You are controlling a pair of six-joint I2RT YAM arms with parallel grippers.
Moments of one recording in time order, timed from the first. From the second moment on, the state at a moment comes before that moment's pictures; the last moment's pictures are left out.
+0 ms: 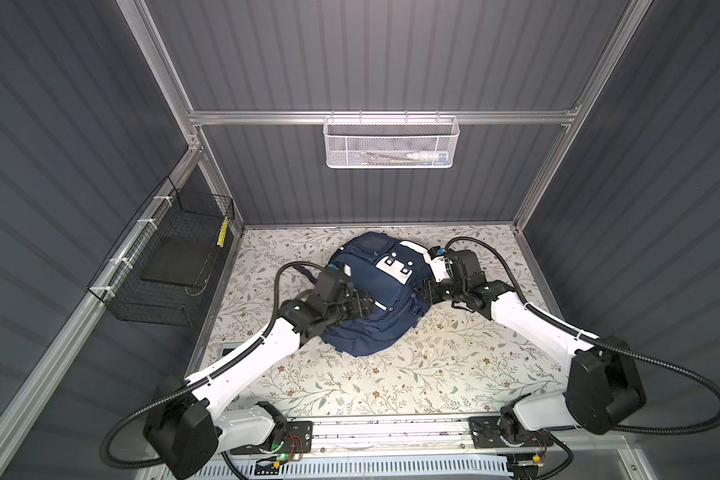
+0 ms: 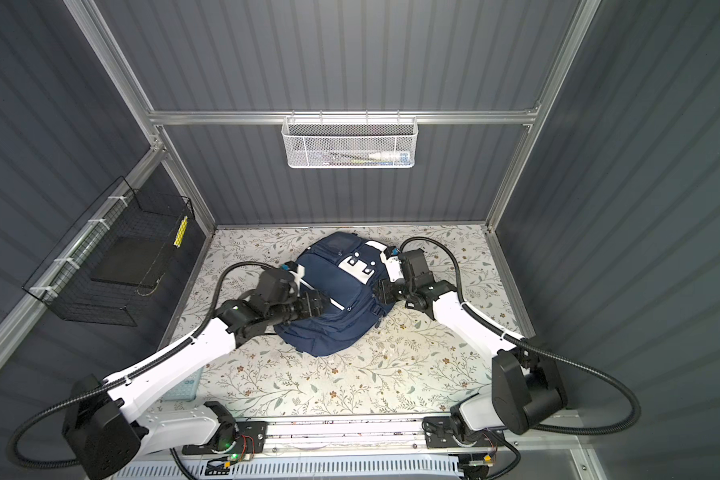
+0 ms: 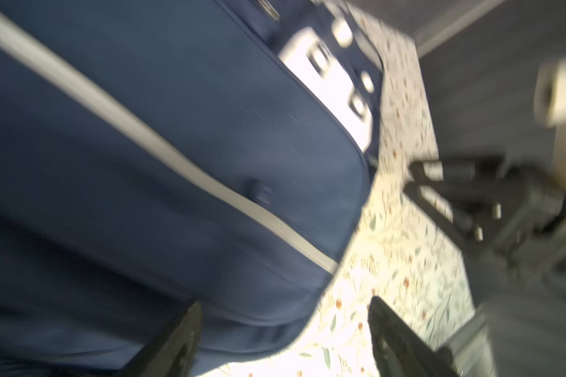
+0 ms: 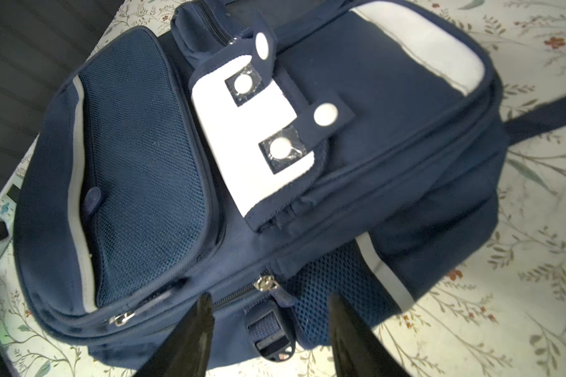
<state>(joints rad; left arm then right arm) -0.80 1.30 1.00 -0.45 0.00 -0.70 0.45 1.45 1.01 -0.30 -0.23 0.12</state>
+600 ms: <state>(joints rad) -0.65 1.34 0.91 -0.38 -0.17 -0.70 0.60 1.57 1.08 -0.29 -0.21 -0.82</state>
